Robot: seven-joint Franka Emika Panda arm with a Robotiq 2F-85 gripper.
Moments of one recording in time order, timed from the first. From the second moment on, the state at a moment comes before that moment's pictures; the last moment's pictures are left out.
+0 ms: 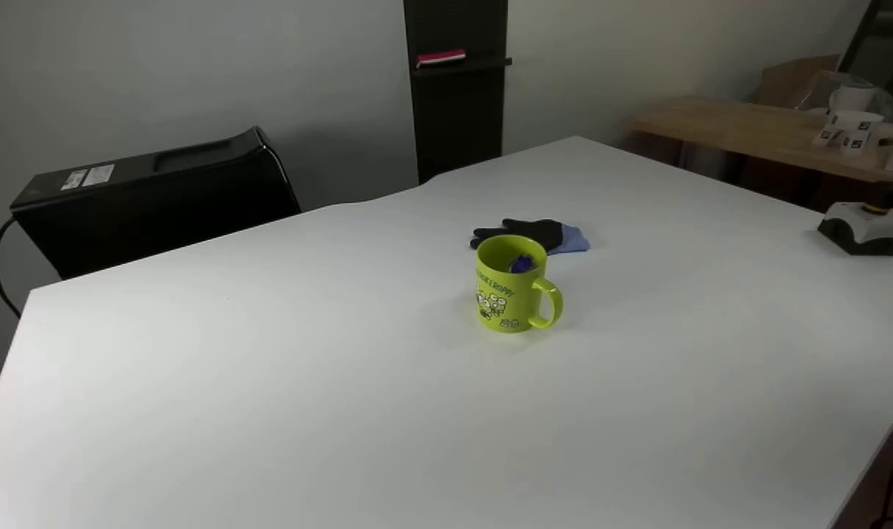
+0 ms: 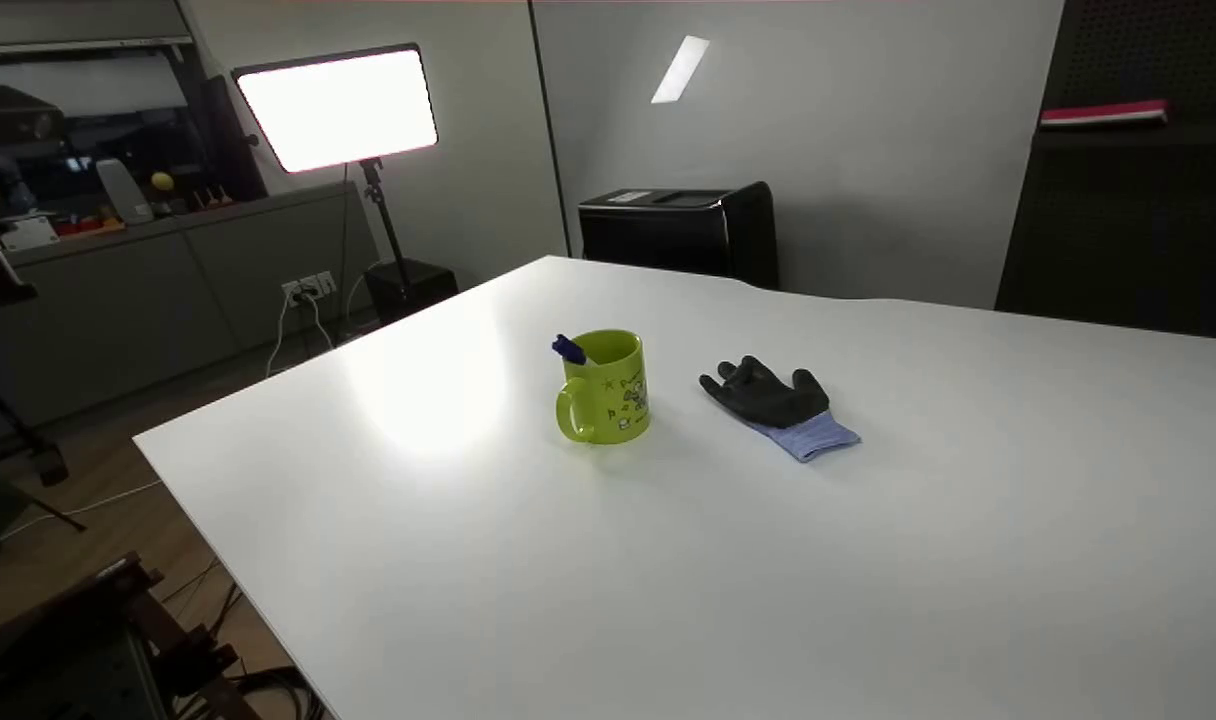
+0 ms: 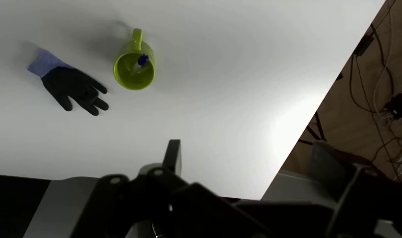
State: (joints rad) arm 0.20 -0.42 0.08 -2.21 0.20 2.04 -0.08
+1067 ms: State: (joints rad) arm 0.20 -0.38 0.10 -2.30 0.20 2.13 -0.10
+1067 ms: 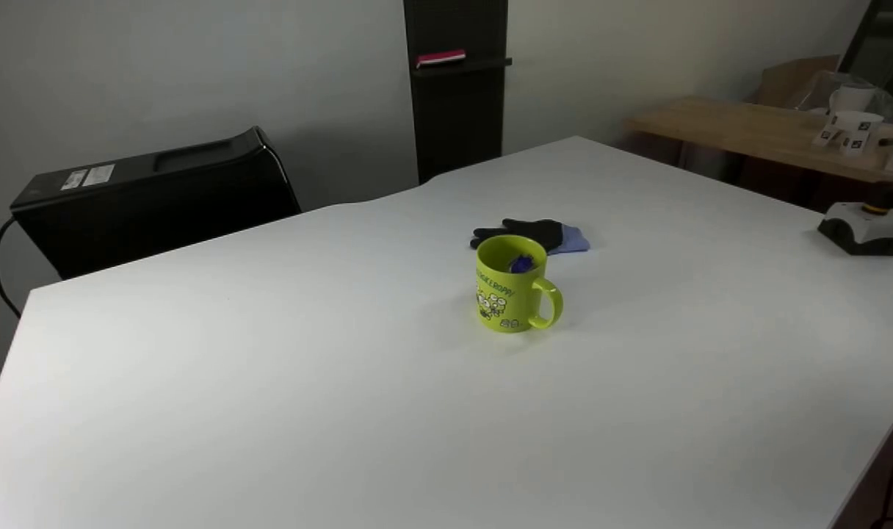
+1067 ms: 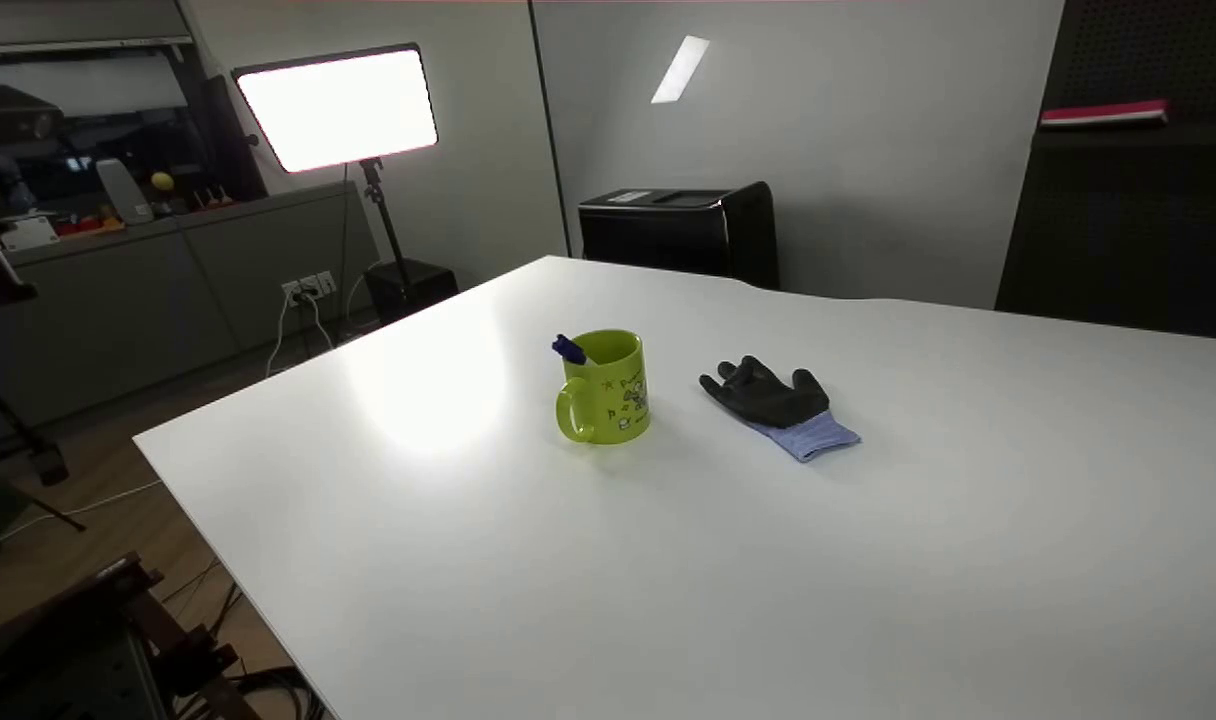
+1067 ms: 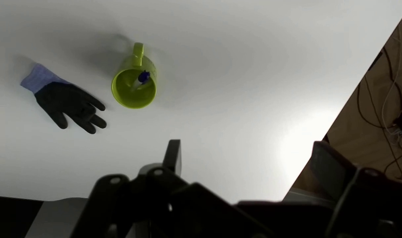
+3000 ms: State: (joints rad) arm 0.14 -0.22 0.08 -2.50 0.16 2.42 -0.12
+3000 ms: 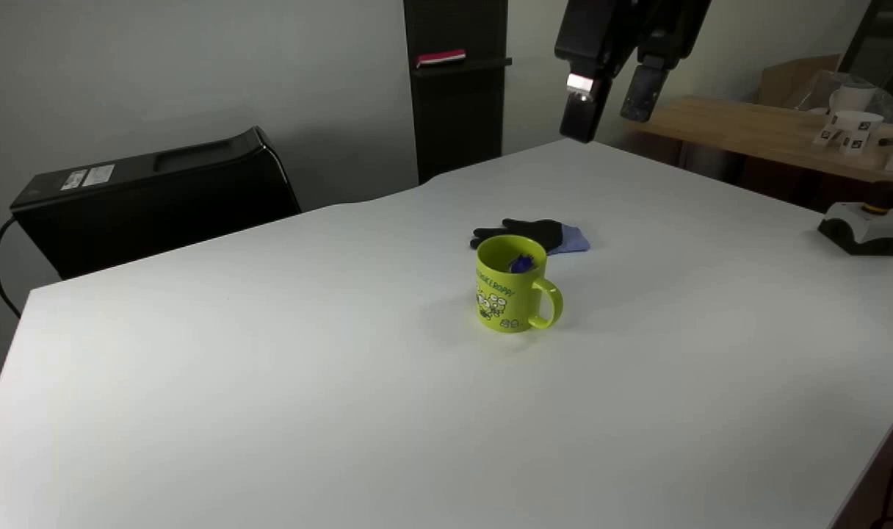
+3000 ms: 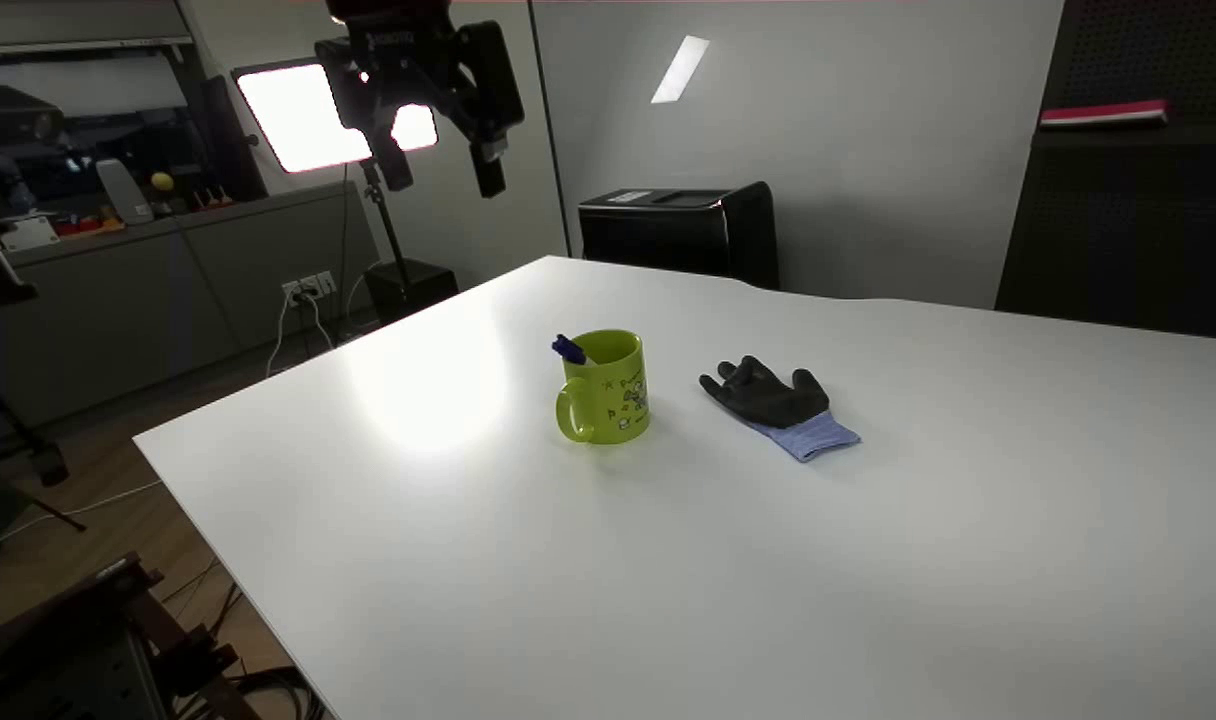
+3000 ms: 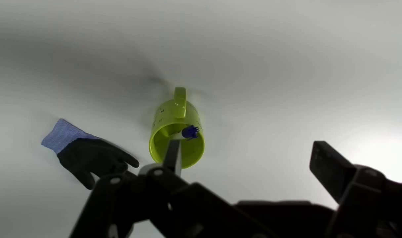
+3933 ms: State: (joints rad) arm 0.14 -0.13 0.09 -2.51 0.11 2.45 -0.12
